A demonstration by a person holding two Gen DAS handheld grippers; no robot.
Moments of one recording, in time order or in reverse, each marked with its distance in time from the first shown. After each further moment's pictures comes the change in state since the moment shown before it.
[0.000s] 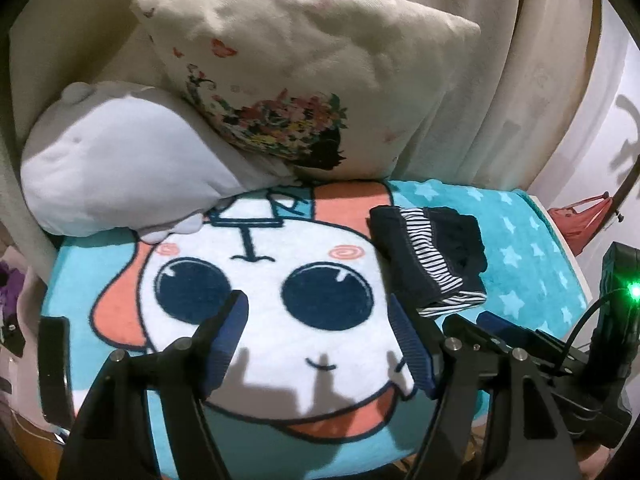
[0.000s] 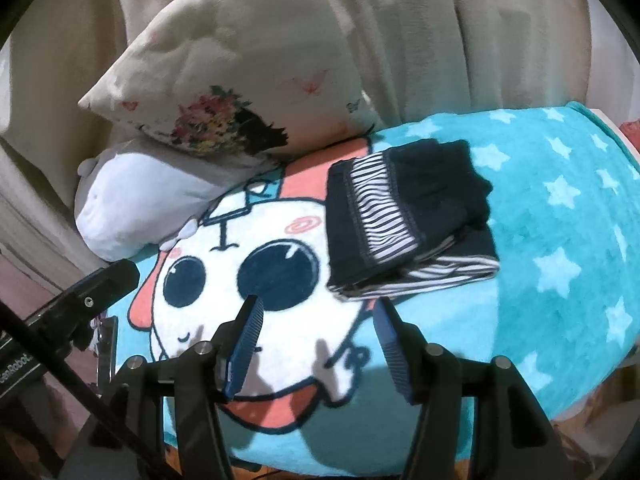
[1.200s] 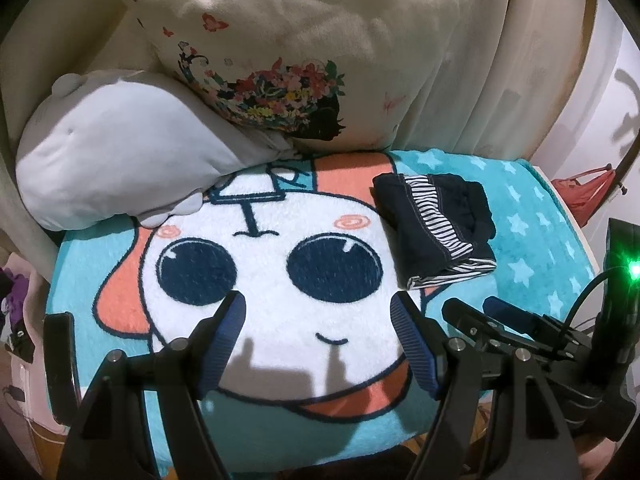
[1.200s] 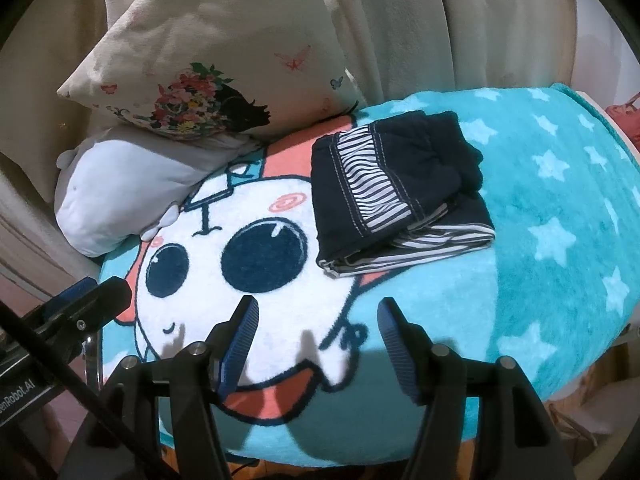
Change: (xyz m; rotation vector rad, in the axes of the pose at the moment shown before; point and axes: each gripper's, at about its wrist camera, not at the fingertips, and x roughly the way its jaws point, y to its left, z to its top) left arm 0.012 0.001 -0.013 0.046 0.084 0.008; right arm 0.012 0.000 -0.013 0.041 0.044 -0.071
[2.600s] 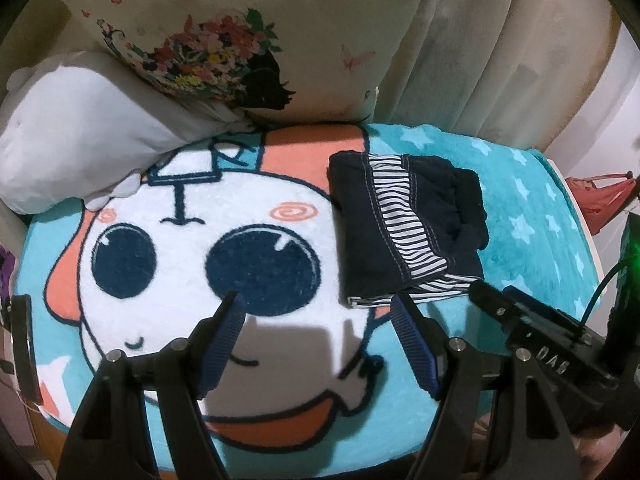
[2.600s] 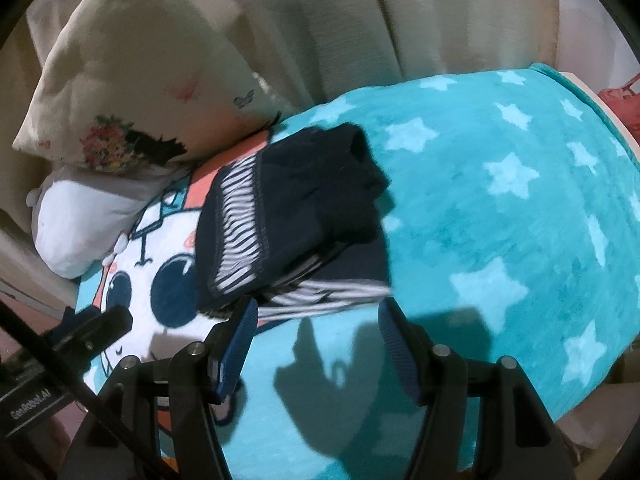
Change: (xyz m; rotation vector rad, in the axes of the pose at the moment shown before) left arm 0.066 -0.076 0.022 -0.058 0.122 0.026; right arm 0.017 -0.111 0.050 0.054 0.042 -0.002
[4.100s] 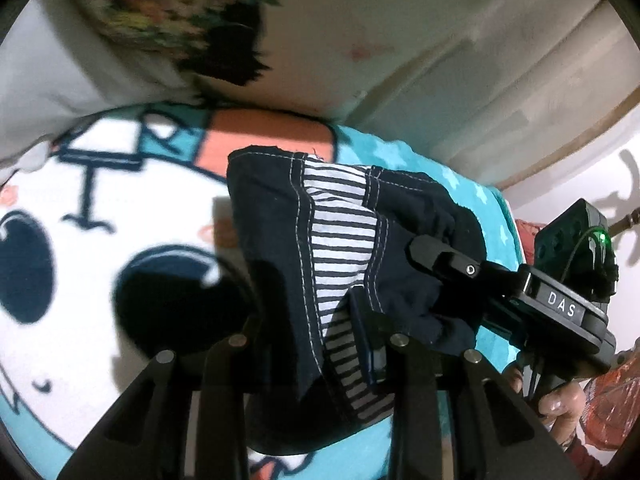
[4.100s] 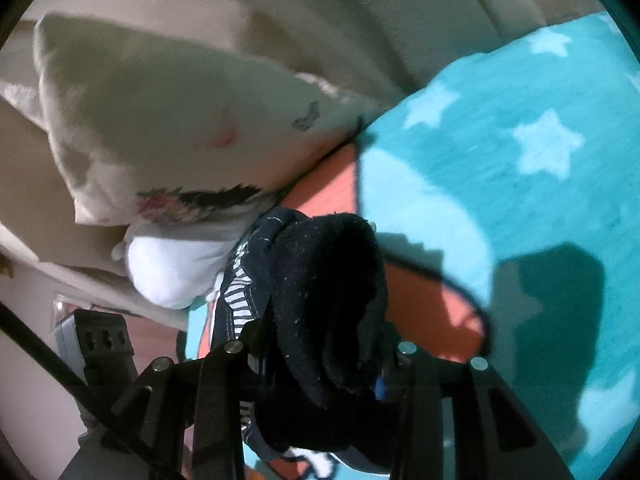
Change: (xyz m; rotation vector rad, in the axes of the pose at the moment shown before) left arm 0.060 0.030 0.037 -0.174 0.073 -0.326; right arm 0.058 0.013 0.081 0.137 0.141 0.475
